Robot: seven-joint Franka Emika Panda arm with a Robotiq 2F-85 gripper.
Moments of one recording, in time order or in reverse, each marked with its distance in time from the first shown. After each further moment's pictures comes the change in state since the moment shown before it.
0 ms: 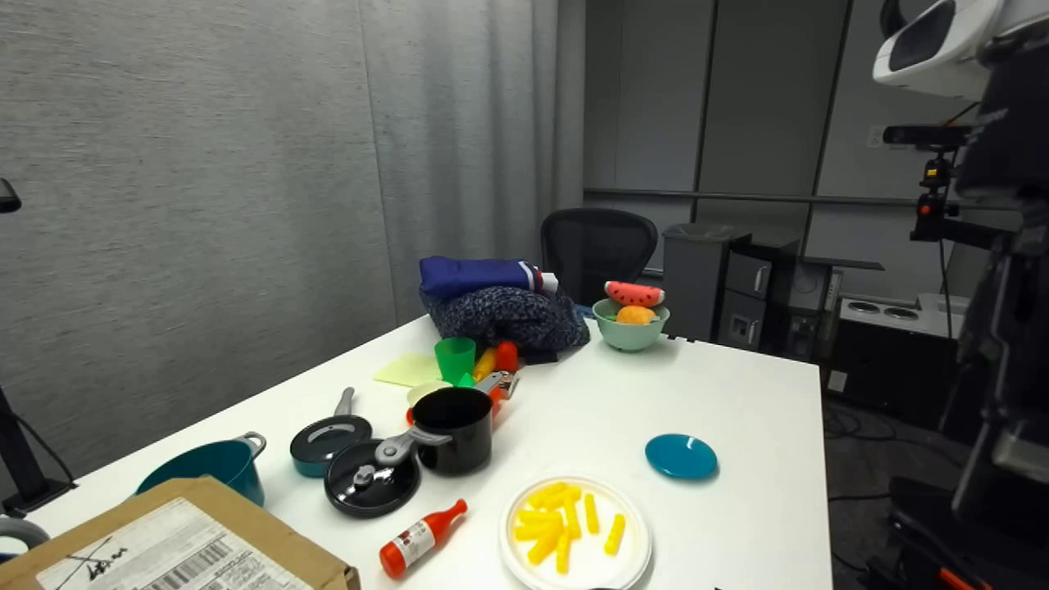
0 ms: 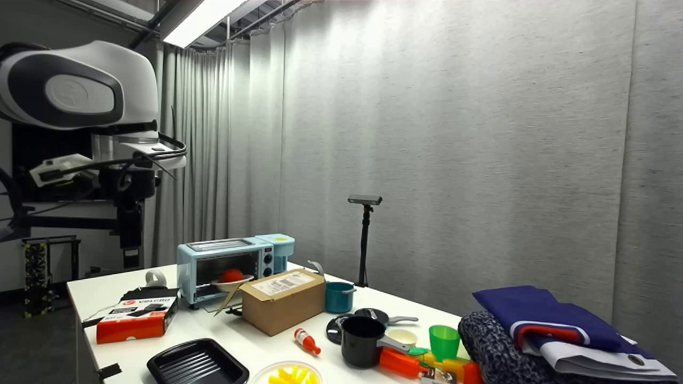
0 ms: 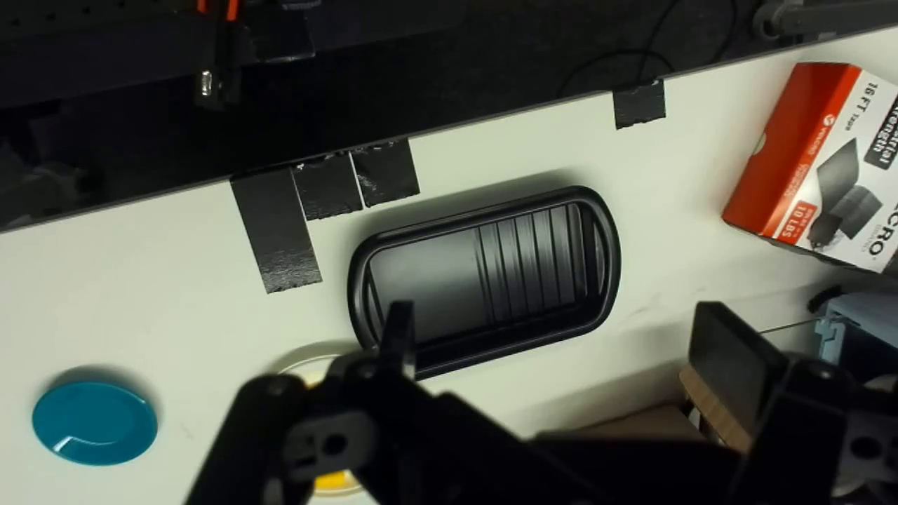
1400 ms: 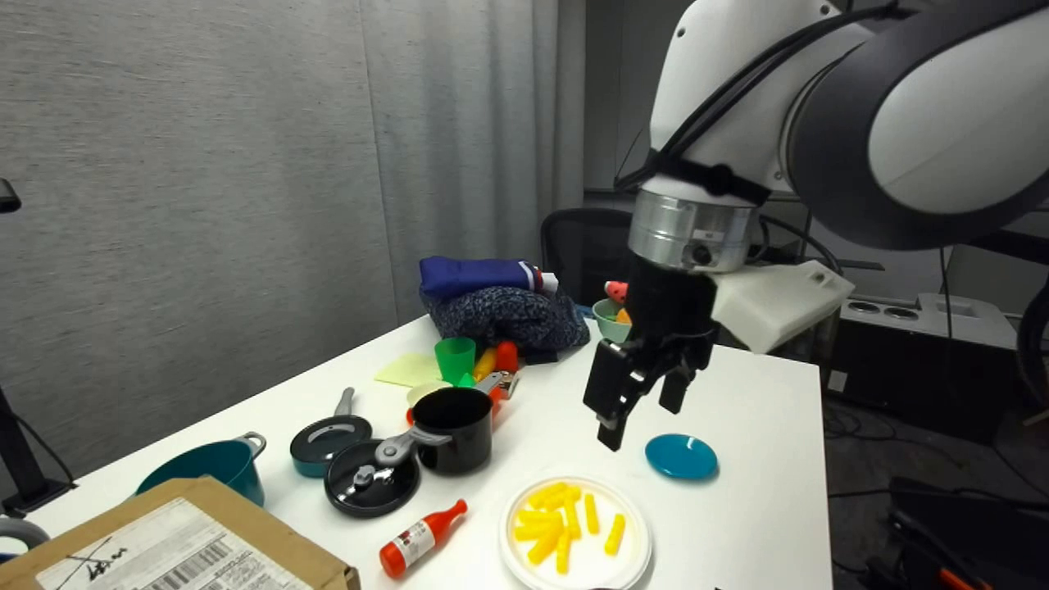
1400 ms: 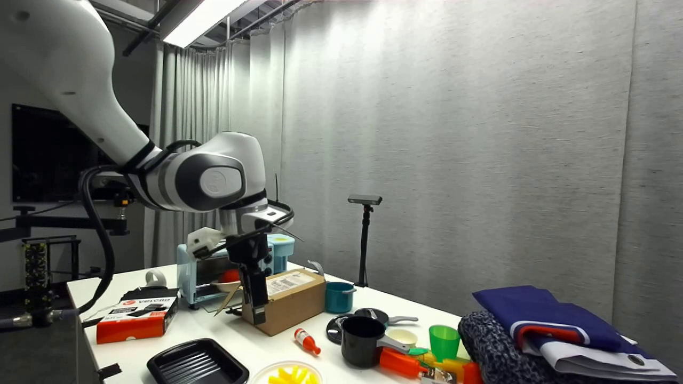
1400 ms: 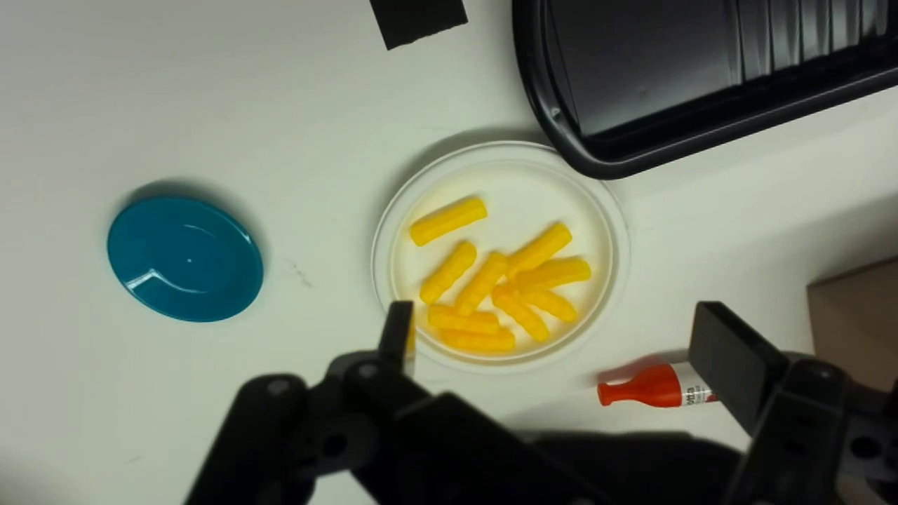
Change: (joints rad) arm -0.241 0.593 -0.064 0.140 -0.362 0.441 0.039
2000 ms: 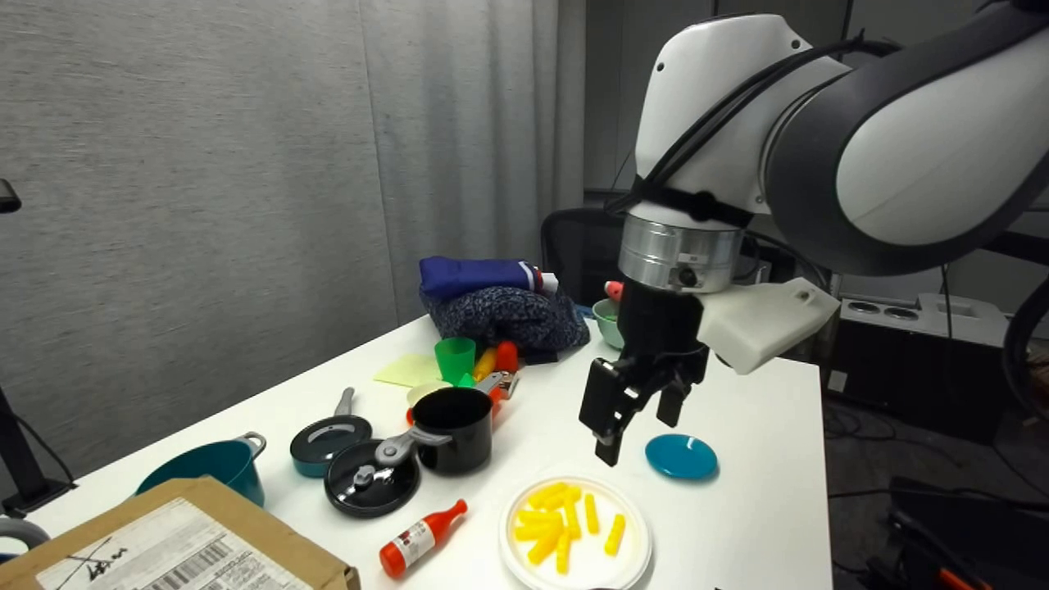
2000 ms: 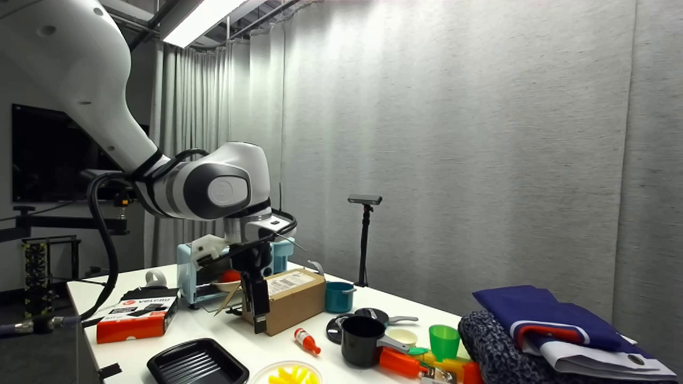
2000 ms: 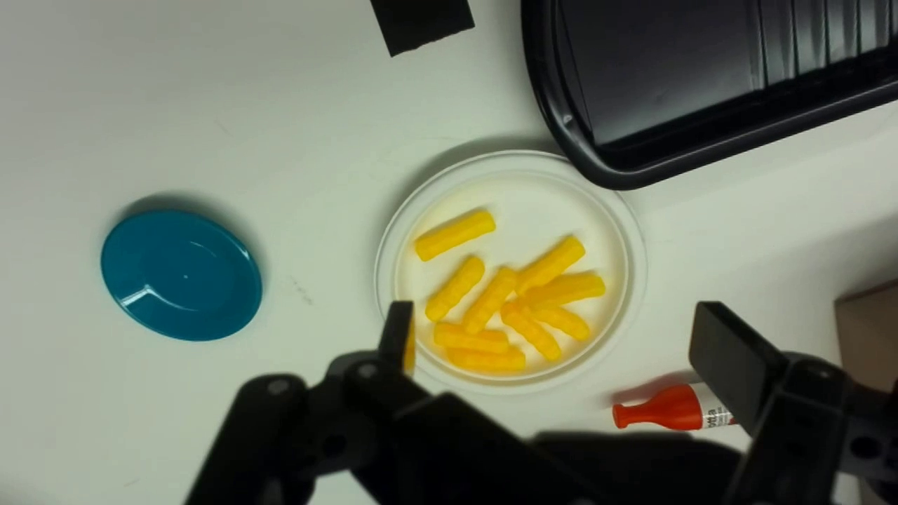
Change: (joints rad) arm 0.023 0.051 -0.027 0.013 -0.022 0.009 0.020
